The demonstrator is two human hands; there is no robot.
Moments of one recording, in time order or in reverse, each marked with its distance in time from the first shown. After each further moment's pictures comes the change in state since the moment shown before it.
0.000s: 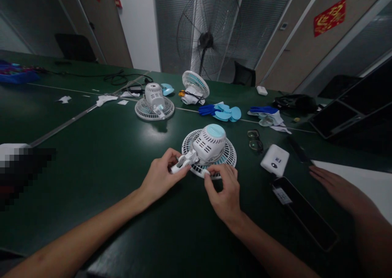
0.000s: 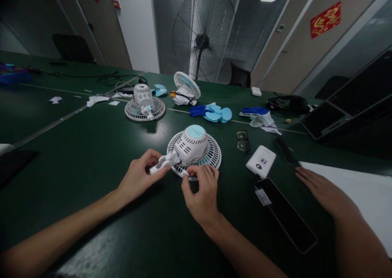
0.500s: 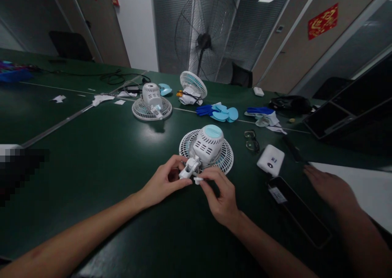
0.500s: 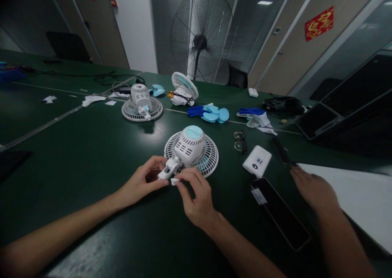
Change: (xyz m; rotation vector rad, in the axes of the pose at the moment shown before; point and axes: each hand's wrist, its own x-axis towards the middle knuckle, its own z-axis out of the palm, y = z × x) left_hand -0.004 -0.010 0.010 -0.367 -0.283 0.053; right_hand 0.000 0.001 -0.007 0.390 -0.127 -0.107
